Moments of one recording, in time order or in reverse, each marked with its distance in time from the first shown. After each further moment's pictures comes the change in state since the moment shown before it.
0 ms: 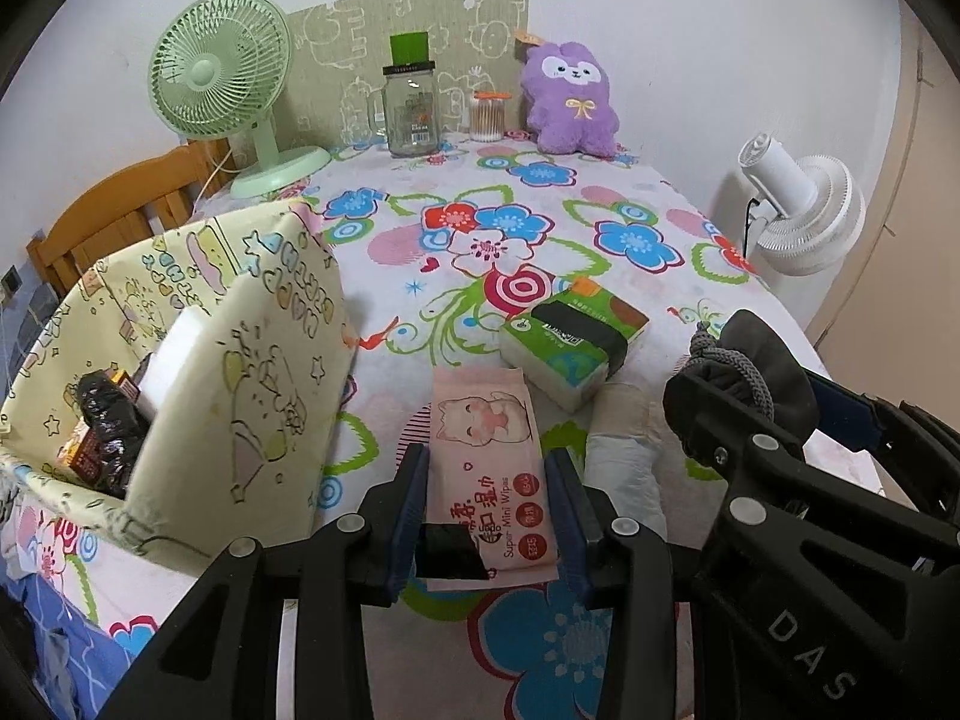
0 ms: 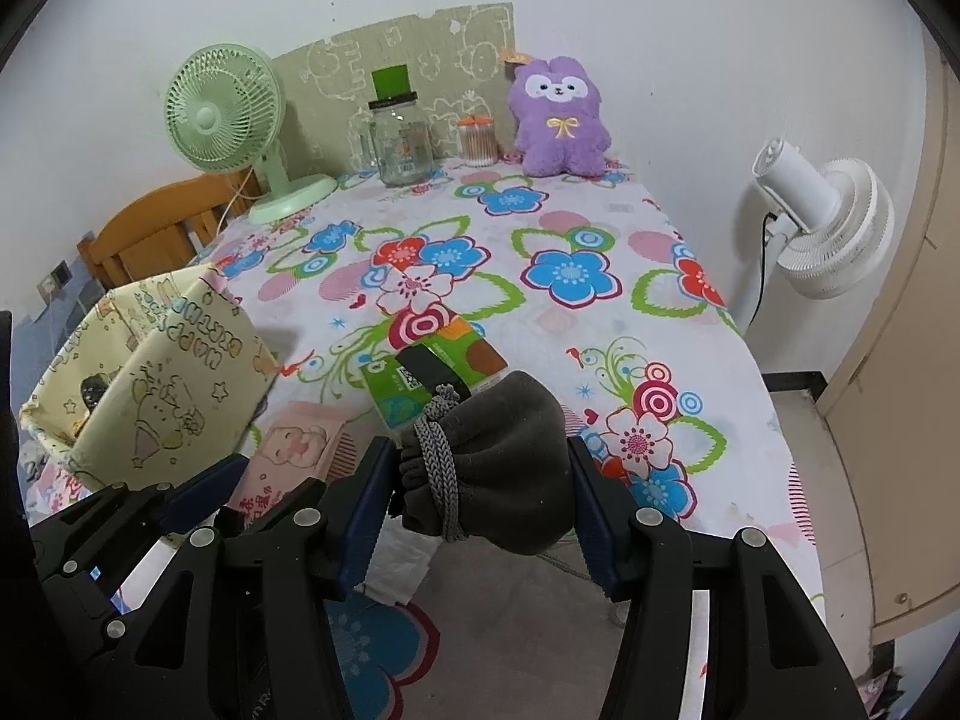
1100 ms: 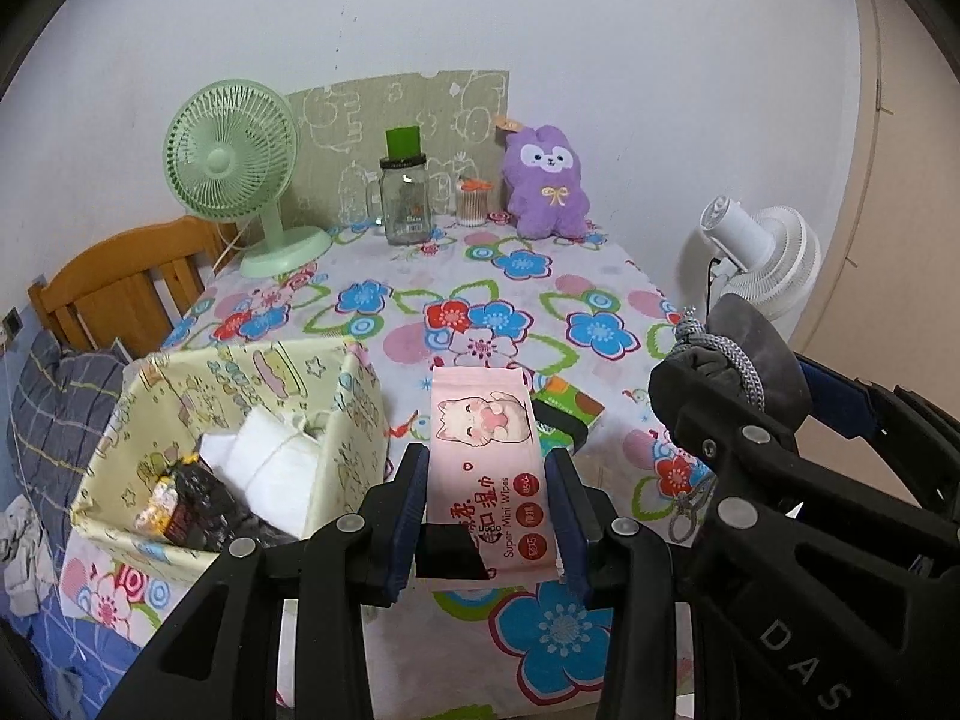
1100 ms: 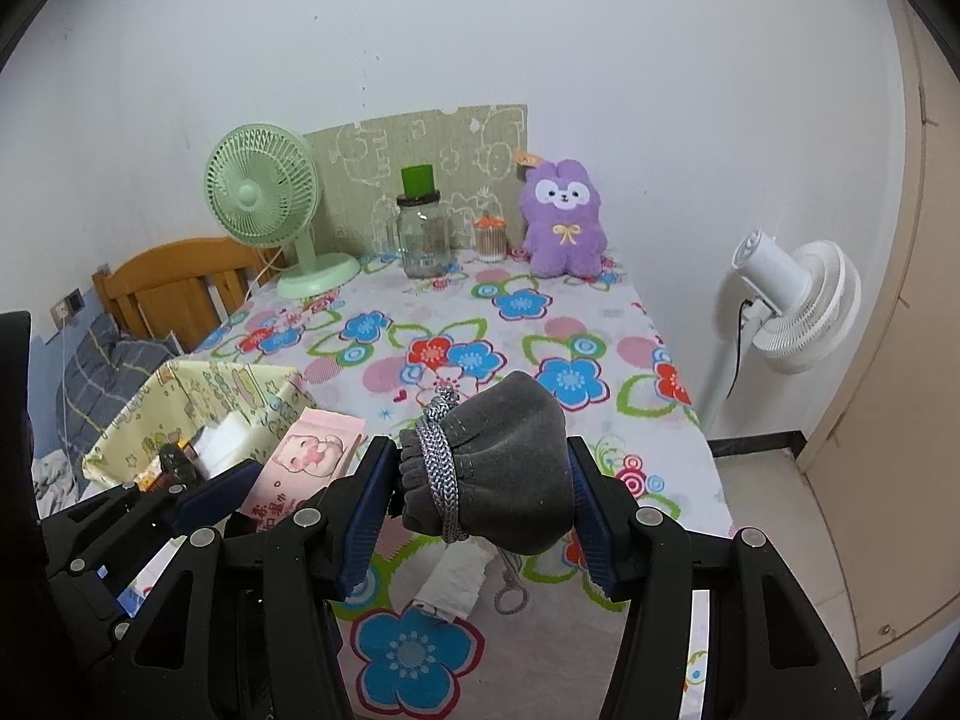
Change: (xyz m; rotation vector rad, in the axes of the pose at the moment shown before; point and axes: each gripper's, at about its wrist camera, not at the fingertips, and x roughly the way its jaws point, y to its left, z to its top) left arm -0.080 0.014 0.028 0.040 -0.129 -0.048; right arm -0.084 0.031 0.033 -0.033 -0.158 -0.025
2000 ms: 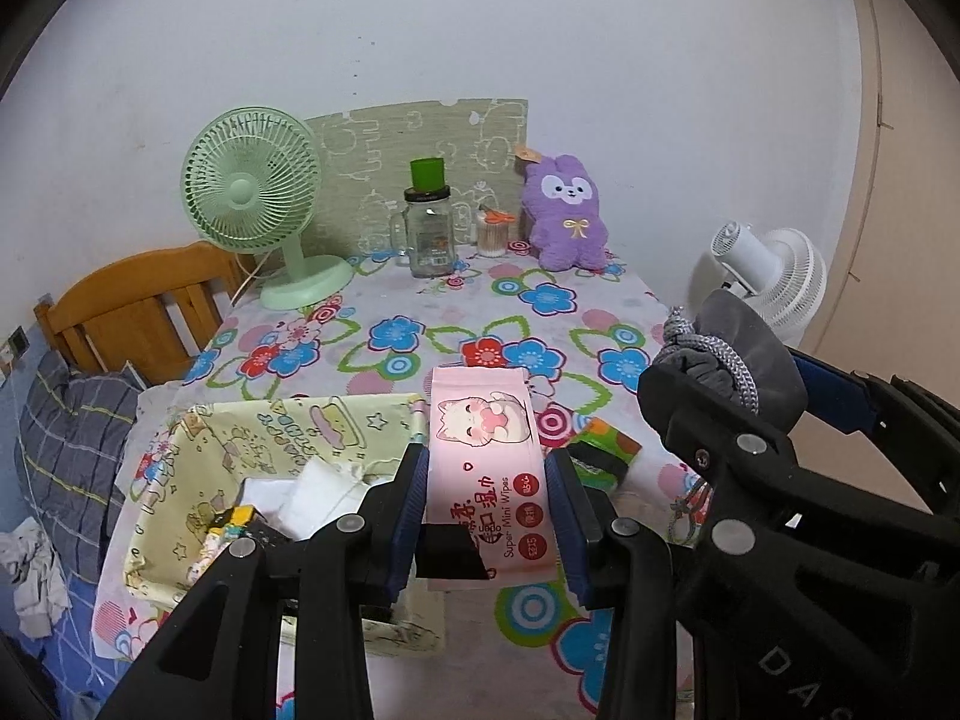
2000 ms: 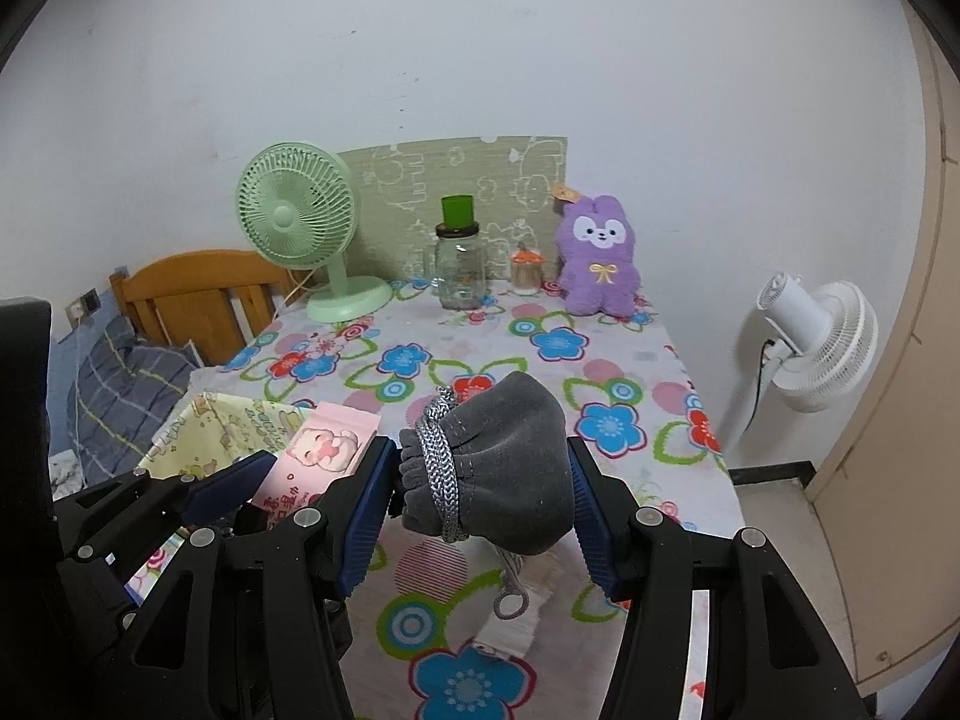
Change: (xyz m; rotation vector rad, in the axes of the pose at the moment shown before) left arm -0.009 0.038 0.024 0.010 -0.038 0.011; right arm -0.004 0.039 0.030 -0.042 -0.033 0.033
